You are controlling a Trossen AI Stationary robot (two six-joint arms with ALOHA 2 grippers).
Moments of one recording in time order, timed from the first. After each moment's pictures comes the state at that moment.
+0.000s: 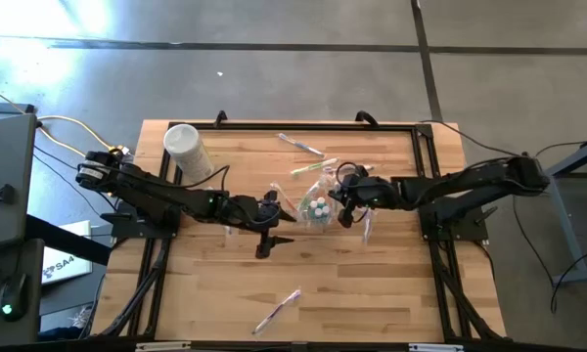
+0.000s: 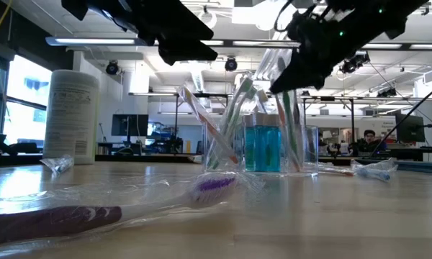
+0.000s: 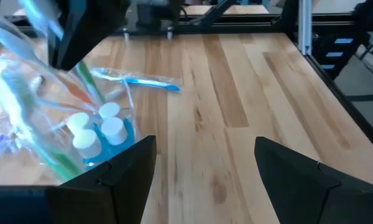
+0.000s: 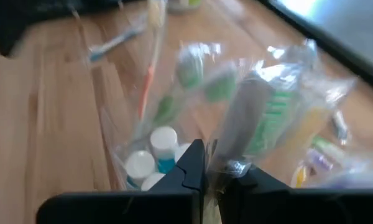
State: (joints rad) left arm -0.20 1.42 0.85 0.20 -0.10 -0.08; right arm 0.02 1.25 0.65 0.03 0.30 0.28
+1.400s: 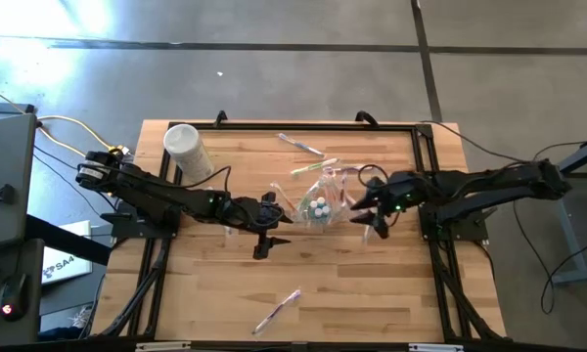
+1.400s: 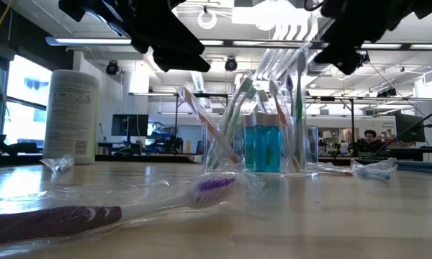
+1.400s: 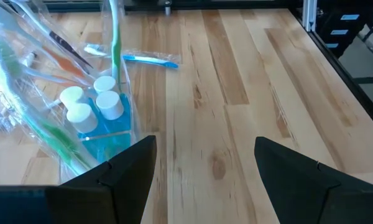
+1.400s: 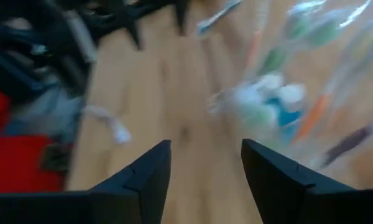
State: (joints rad) left arm -0.20 1.42 0.85 0.12 -0.09 -0.09; right arm 0.05 0.93 0.65 -0.28 -0.08 0.42
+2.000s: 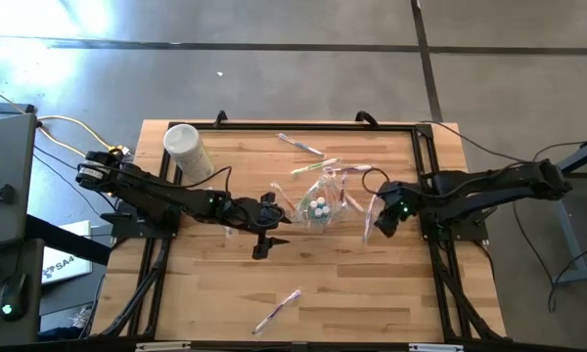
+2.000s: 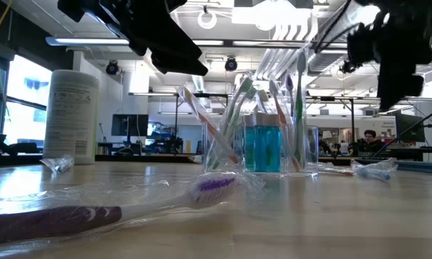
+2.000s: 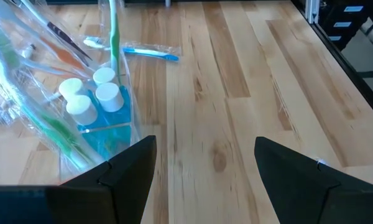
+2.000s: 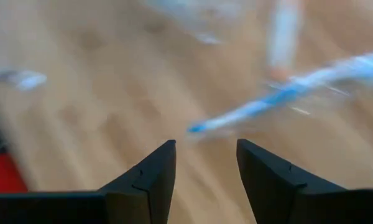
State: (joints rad) left arm -0.20 1.42 0.85 0.09 -0.09 -0.09; right arm 0.05 0.90 0.65 -0.77 -0.10 0.82
